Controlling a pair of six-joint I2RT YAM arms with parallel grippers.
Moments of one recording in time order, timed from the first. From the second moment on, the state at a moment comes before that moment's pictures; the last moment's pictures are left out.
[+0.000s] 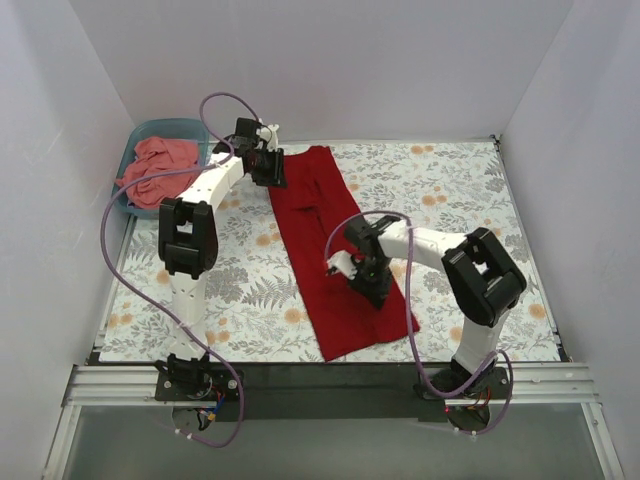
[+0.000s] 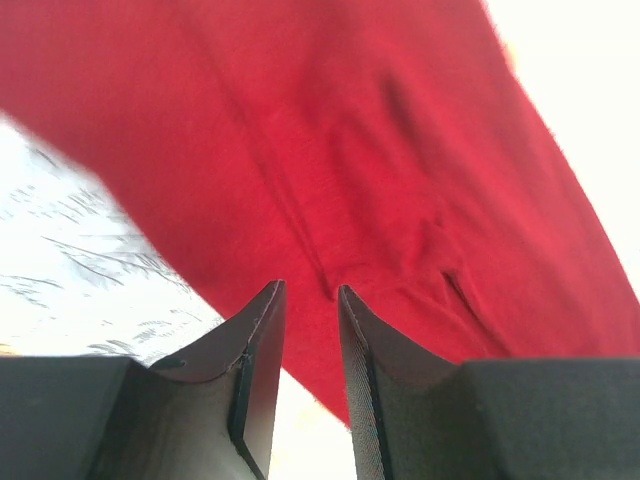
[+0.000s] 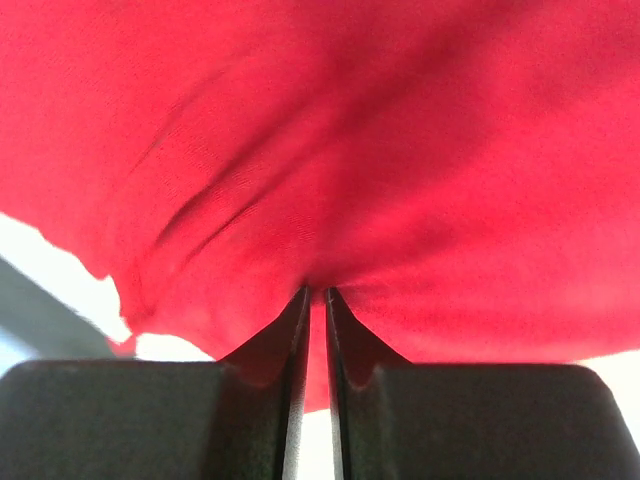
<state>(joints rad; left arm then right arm) -0.23 2.22 1.96 -0.60 0.32 -0.10 0.62 1.81 1.16 -0.94 -0.21 -0.54</state>
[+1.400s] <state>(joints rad) -0.28 2.43 2.13 -0.48 0.39 0.00 0.35 2.12 1.88 -0.72 -0.53 -0.27</state>
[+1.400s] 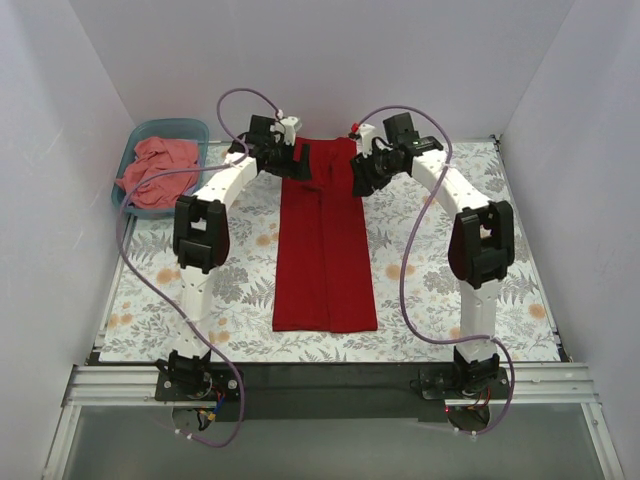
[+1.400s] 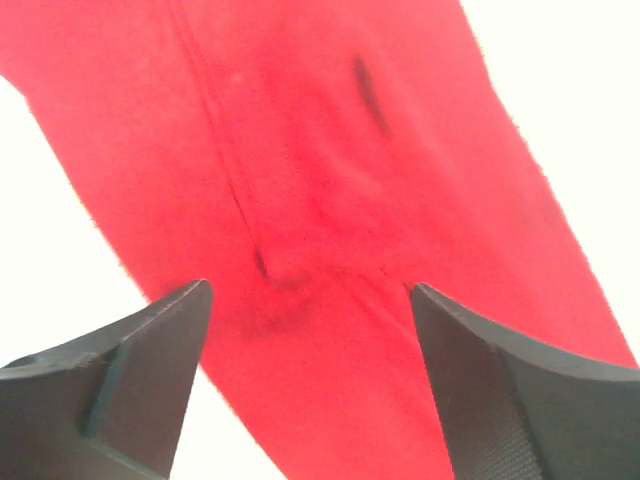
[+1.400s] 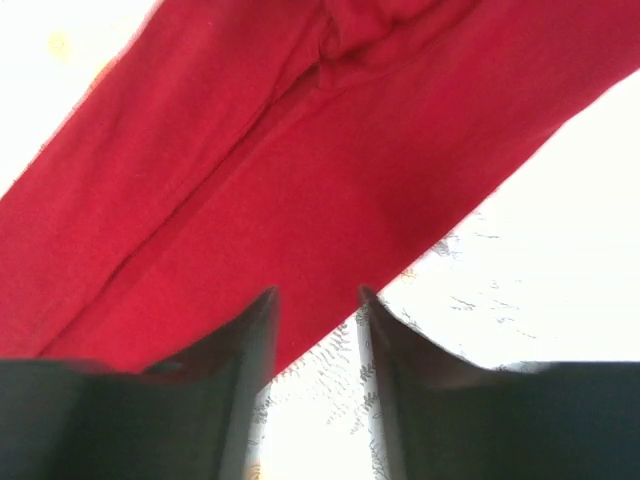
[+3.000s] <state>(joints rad) -0.57 0.99 0.40 -0.36 0.65 0.79 0.87 1.18 0.51 -0.37 -0.46 -0.92</state>
